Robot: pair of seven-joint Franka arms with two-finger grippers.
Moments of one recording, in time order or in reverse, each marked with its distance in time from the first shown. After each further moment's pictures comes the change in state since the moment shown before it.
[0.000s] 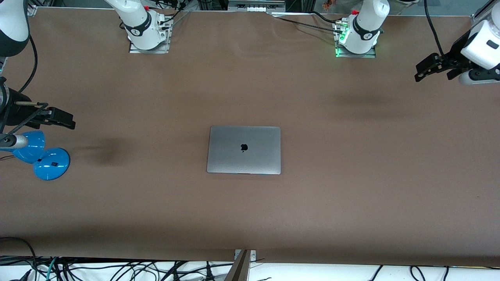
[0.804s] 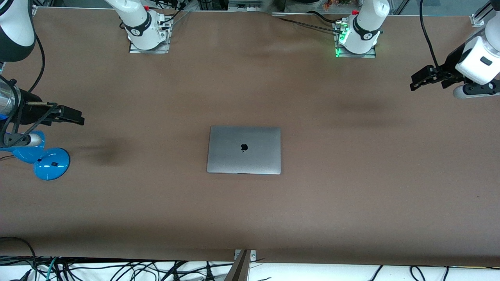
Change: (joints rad) left arm -0.023 0.073 0.044 0.073 -0.031 0.000 -0.020; right arm -0.007 -0.016 0.005 -0.061 0.037 -0.015 -0.003
